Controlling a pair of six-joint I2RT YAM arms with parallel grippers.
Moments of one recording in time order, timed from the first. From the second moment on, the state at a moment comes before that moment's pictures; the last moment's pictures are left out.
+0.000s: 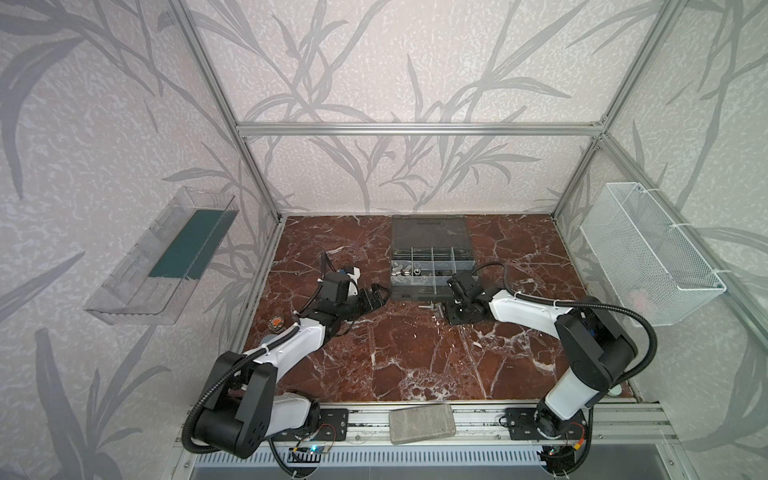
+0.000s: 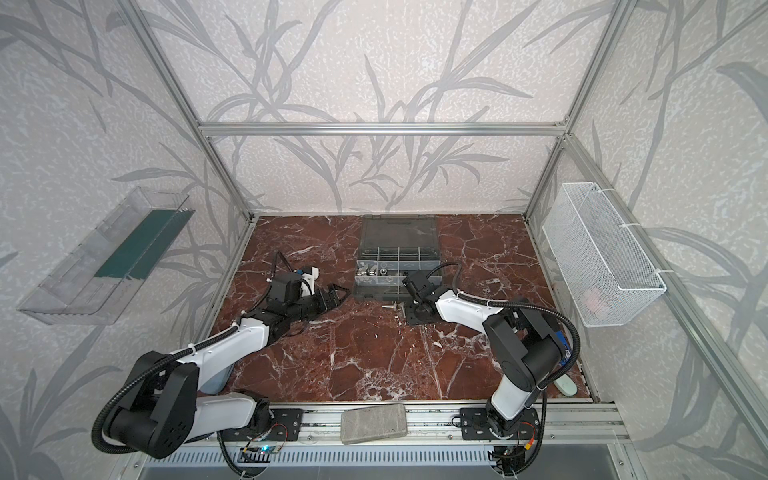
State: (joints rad) left arm -0.29 1.29 0.55 0.07 0.41 -0.77; right arm 0.64 1.68 0.91 -0.41 0.04 0.51
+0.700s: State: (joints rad) left arm -0.29 1.31 0.55 0.10 0.41 -0.77; right arm 0.65 1.56 0.82 -0.50 0.06 0.48
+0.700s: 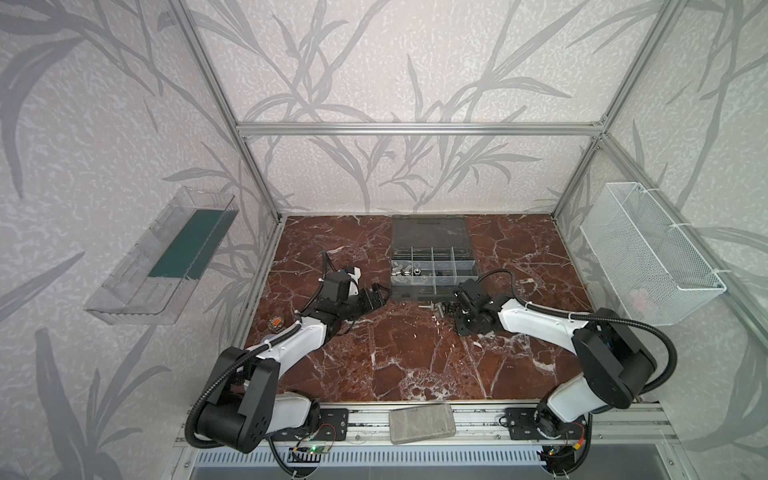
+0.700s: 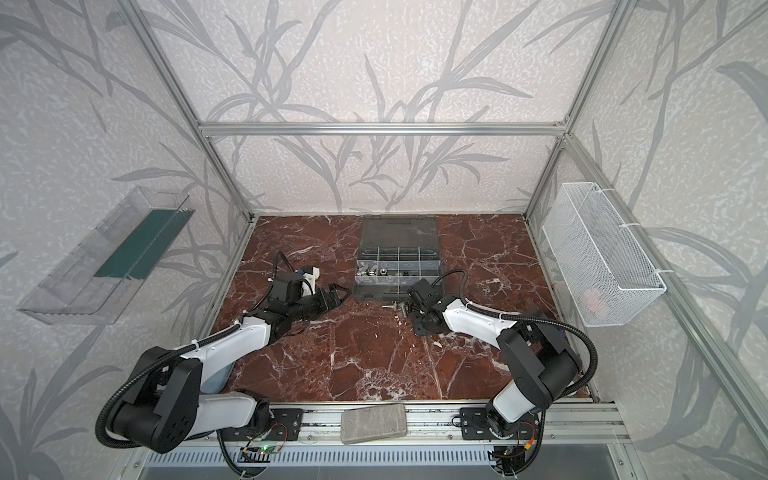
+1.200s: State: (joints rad) left arm -0.29 1.32 0.55 0.10 0.41 -0.77; right arm 0.65 1.54 0.83 -0.52 -0.01 0.45
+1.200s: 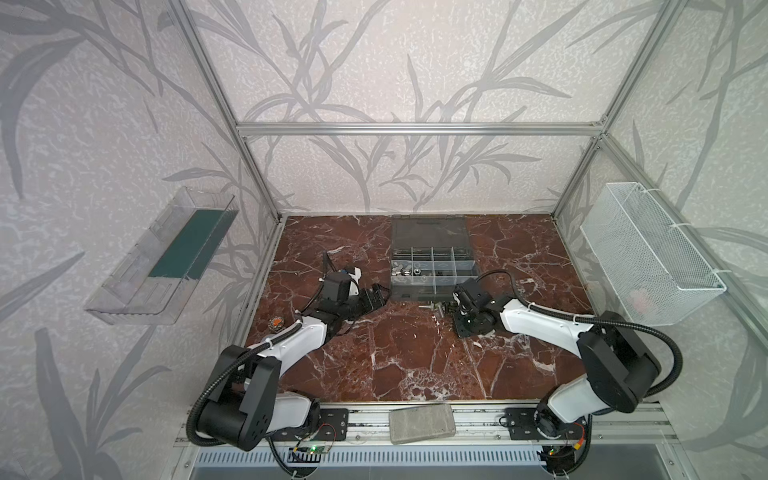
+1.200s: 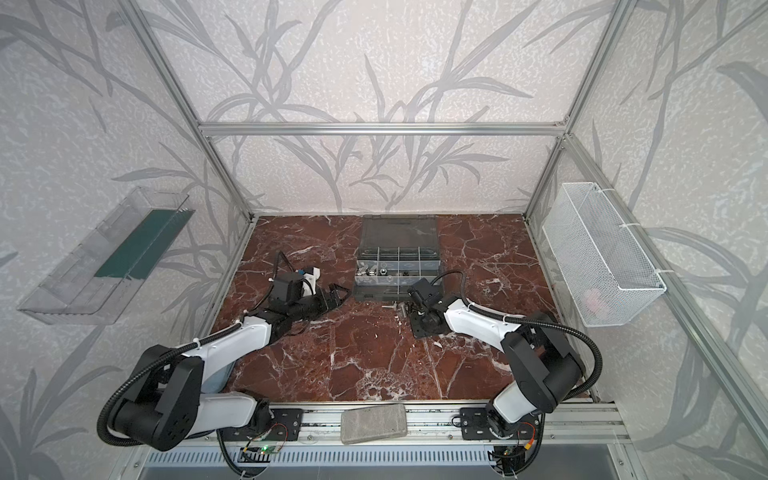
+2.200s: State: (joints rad) left arm -0.29 1.31 0.55 0.10 0.41 -0.77; right arm 0.71 1.64 0.88 -0.51 0.06 0.46
